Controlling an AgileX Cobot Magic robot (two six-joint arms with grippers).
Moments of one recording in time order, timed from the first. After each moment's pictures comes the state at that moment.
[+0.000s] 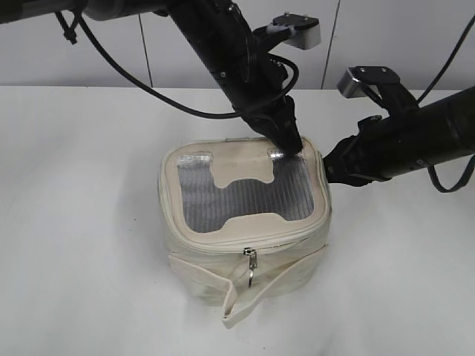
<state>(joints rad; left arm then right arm) -0.66 2.22 -1.99 -0.53 1.19 0.72 0.26 1.73 -0.85 1.22 0.50 -1.35</state>
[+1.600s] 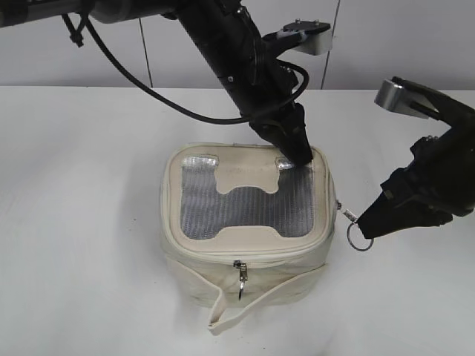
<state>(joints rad) -0.68 2.22 -1.99 -0.55 1.23 0.71 0.26 1.47 -0.84 0.64 0.91 -0.59</state>
